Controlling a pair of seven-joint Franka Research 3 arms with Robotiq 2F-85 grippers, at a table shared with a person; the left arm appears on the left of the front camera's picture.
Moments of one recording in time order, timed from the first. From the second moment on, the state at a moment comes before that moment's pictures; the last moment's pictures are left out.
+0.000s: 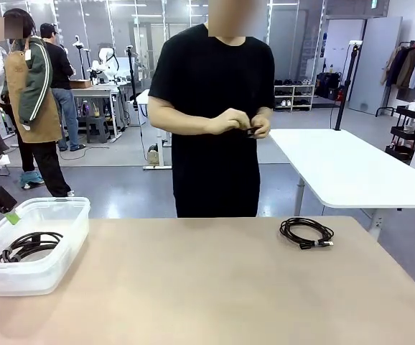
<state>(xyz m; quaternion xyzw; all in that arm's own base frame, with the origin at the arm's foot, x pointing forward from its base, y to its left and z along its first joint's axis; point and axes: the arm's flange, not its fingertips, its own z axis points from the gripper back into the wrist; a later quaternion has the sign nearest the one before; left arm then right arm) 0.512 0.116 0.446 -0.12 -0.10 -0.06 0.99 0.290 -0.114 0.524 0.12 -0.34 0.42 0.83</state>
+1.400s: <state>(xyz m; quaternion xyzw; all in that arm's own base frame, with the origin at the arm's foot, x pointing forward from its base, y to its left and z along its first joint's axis) 0.509 0.113 0.477 -0.10 -0.16 -0.09 0.98 0.290 -0.114 0.524 0.12 -0.34 0.42 0.83</state>
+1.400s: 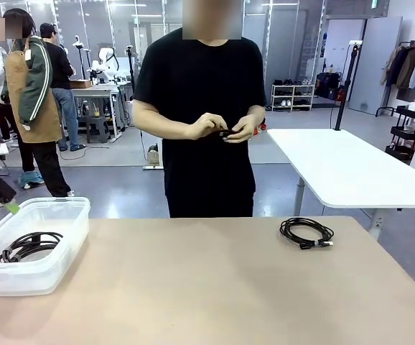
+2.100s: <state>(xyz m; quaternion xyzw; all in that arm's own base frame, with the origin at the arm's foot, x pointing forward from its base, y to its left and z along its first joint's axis) 0.344 0.079 0.511 -0.21 -0.33 -0.37 0.84 0.290 -0.114 0.524 0.12 -0.34 0.42 0.83</state>
